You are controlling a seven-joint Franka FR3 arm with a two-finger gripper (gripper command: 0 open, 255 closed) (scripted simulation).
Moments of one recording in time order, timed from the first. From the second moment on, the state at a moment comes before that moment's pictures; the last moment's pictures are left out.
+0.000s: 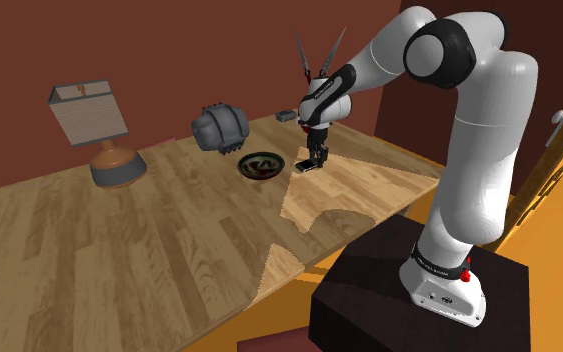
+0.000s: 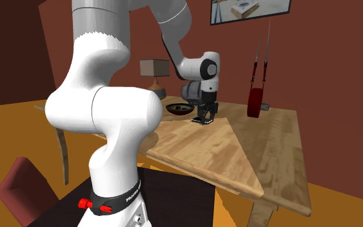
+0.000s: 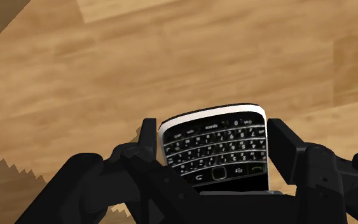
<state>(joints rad) 0.19 0.16 -0.54 -2.22 0.13 2.34 -1.44</state>
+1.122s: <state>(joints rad) 0.20 0.08 -0.55 -2.17 0.07 2.23 -1.40</state>
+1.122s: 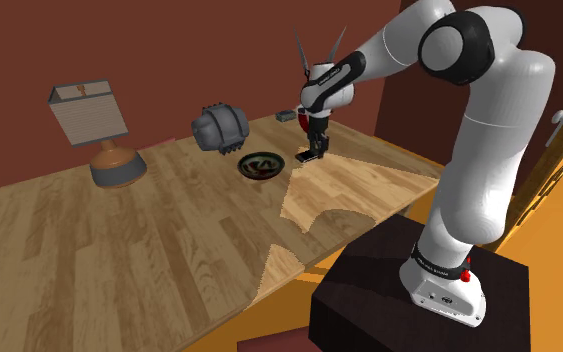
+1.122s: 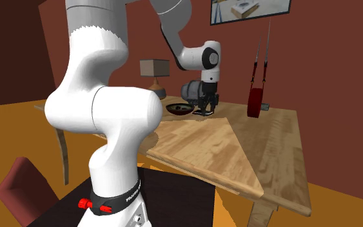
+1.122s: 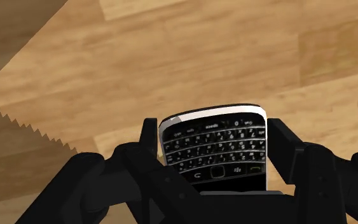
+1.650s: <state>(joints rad) 0.21 0.01 -0.55 -2.12 0.02 2.12 -1.37</state>
